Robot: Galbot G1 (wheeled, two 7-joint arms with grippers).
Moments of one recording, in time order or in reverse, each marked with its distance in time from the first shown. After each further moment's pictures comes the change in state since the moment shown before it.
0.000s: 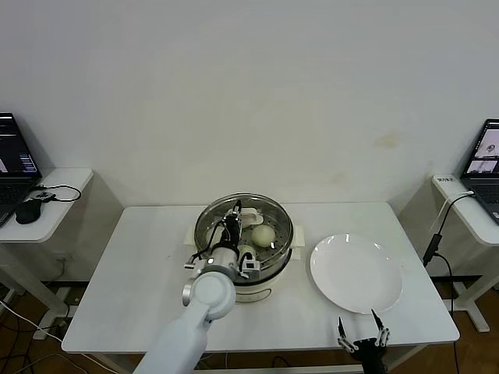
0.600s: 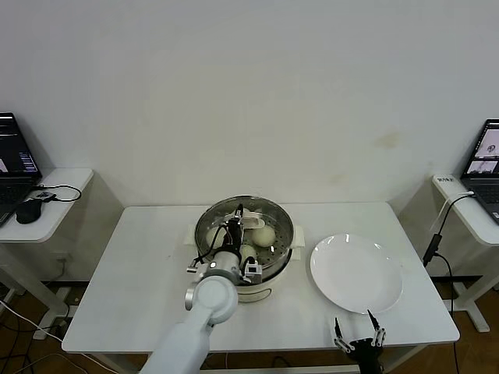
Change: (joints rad) left arm 0.023 -0.020 -0.003 0.003 0.023 -0.008 -0.002; right arm 0.005 0.003 -0.014 -0.009 -0.008 -0.001 0.000
